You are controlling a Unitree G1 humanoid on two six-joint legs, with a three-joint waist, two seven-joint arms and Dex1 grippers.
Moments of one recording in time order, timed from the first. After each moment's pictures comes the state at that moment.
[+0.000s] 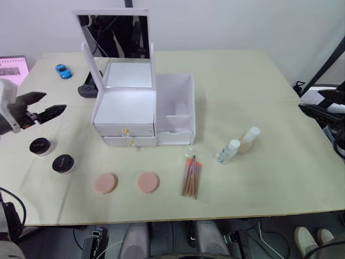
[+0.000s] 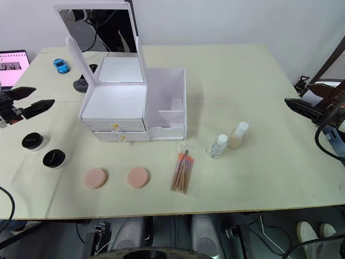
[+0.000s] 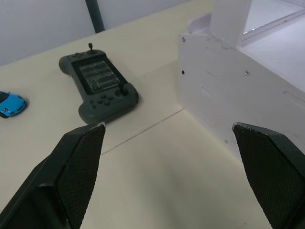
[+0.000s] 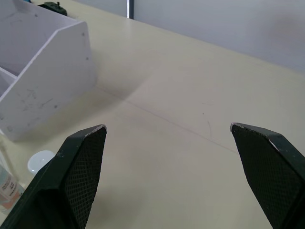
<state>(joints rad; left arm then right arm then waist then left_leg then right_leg) -0.58 1.01 0.34 0.68 -0.36 0.19 -1.17 -0.31 -1.08 -0.52 0.21 0.56 0.48 1.07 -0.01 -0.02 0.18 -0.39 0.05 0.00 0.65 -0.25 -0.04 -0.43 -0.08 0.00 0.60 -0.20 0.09</state>
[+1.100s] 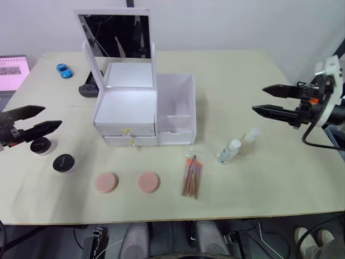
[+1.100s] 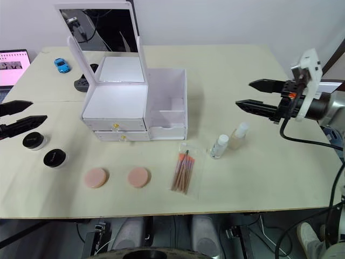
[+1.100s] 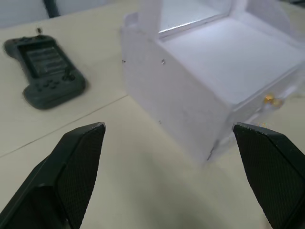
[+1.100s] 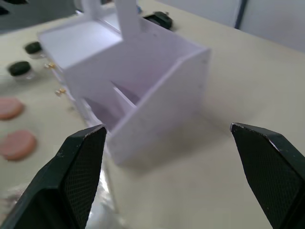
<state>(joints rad) -0.20 1.07 0.57 0.09 -0.64 0.61 -1.21 -0.56 -1.02 -0.27 -0.09 0.75 0.82 1.09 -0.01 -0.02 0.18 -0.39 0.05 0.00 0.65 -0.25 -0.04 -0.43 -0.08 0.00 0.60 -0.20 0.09</state>
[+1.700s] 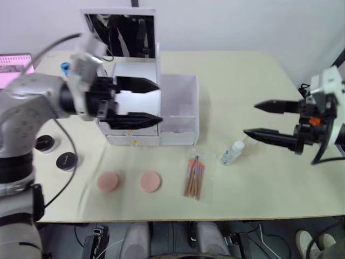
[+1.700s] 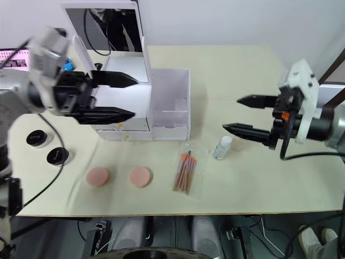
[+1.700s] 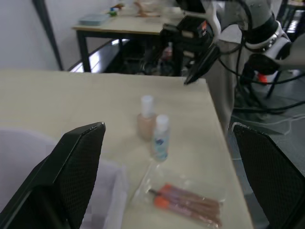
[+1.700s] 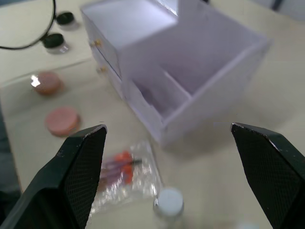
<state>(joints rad) -0.85 0.79 0.03 -0.27 -0.90 0.89 -1.11 -0.20 -1.08 -0.61 -0.60 0.91 1.09 0.89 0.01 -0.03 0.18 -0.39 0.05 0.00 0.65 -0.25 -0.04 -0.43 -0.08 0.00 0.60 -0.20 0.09</state>
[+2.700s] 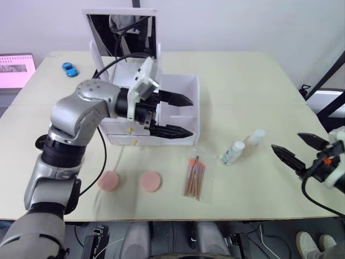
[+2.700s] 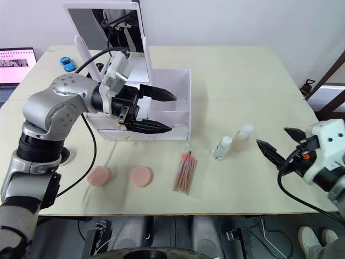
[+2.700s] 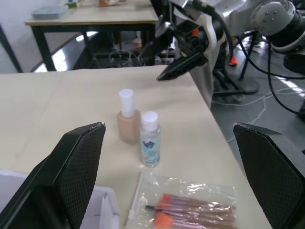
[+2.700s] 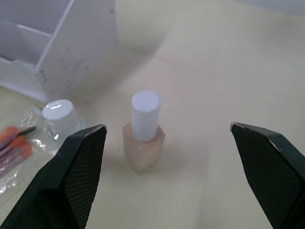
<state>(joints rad) -0.87 0.60 -0.14 -0.16 -0.65 0.70 -1.21 0.22 -0.74 -0.71 -0.67 0.72 0.85 0.54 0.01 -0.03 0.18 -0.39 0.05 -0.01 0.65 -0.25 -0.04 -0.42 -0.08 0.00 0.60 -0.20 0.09</state>
